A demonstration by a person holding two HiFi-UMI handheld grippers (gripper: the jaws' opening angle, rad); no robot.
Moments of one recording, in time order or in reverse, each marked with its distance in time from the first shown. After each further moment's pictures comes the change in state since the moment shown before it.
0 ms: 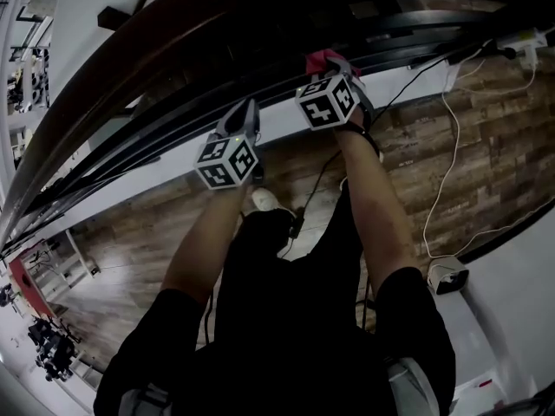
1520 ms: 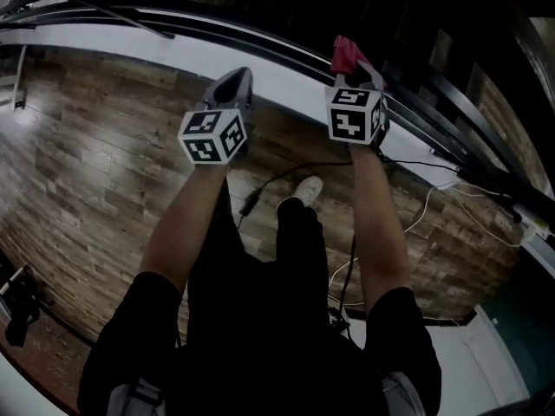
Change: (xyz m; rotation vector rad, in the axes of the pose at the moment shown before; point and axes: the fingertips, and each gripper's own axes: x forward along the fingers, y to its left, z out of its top) left arm -0.139 0.134 -0.054 -0.244 -0.279 0.431; right arm 0.001 0.171 0.055 -0.337 -0.139 0.284
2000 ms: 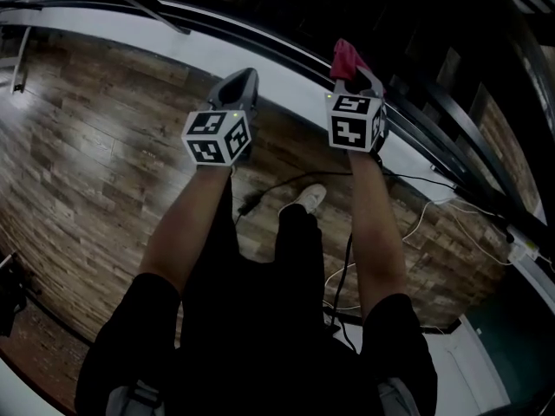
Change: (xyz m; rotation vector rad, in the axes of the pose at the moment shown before) left arm -0.007 0.043 0.015 -0.049 -0.021 0.024; right arm 0.019 0.048 0.032 -0.043 0.009 0.051
